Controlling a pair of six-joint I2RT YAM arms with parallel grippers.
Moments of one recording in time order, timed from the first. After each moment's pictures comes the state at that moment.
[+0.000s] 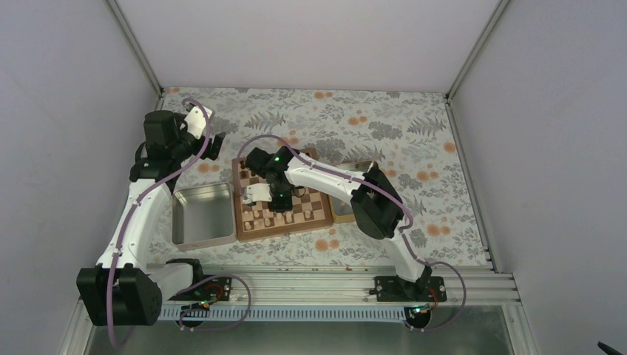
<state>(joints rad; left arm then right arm) 0.02 1.11 0.98 -0.34 0.26 0.39 1.02 2.19 1.87 -1.14 -0.10 -0.66</state>
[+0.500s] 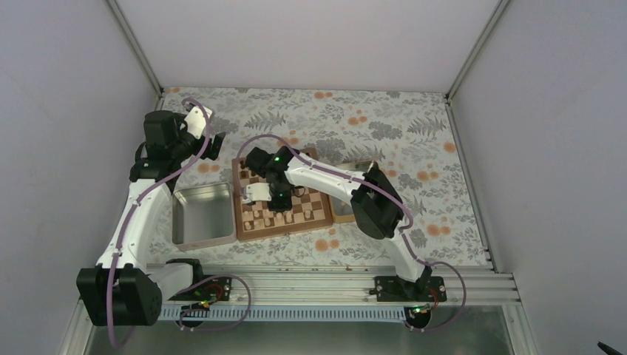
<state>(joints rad) 0.02 1.11 0.98 -0.34 0.26 0.39 1.02 2.19 1.87 -1.12 -0.09 -0.66</state>
